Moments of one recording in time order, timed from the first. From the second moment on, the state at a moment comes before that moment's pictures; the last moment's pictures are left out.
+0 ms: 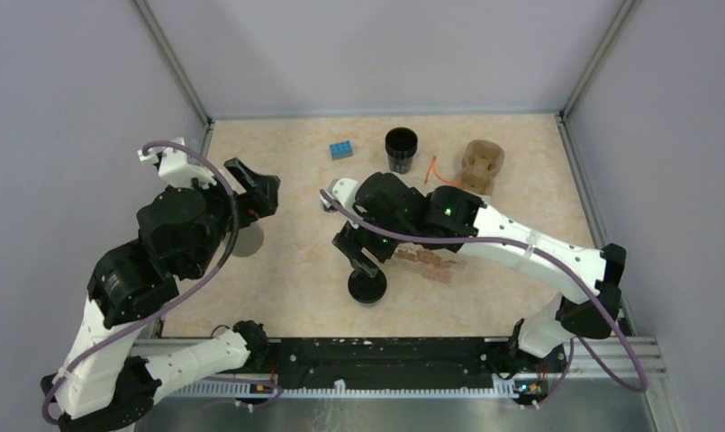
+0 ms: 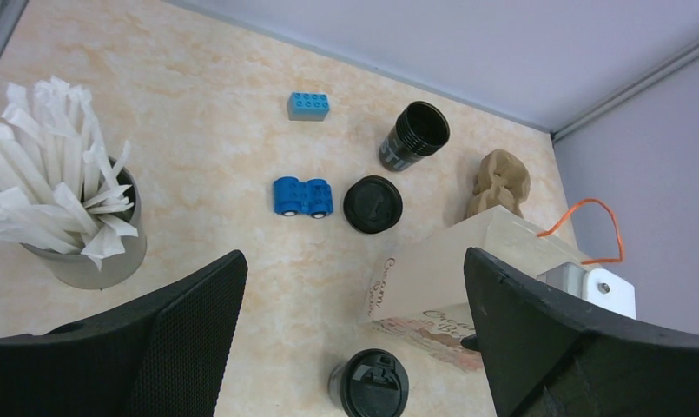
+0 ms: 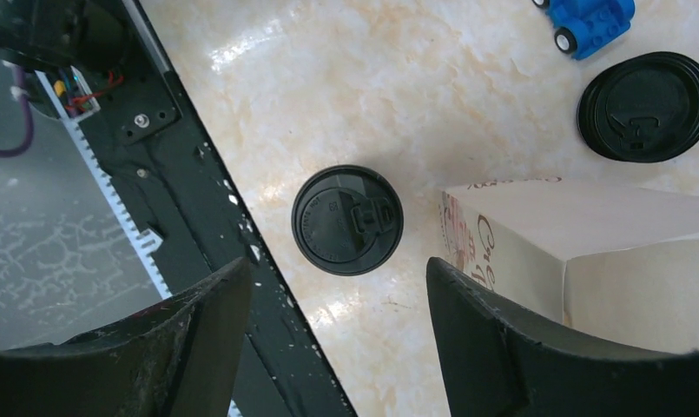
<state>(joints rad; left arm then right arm) -0.82 0.86 1.58 -1.01 -0.65 -0.67 1.17 1.53 1.69 -0.97 0.02 0.06</state>
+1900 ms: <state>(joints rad) -0.82 0.90 1.52 -0.99 -0.66 -0.60 1.17 1.73 1.45 -0.86 -0.02 0.03</state>
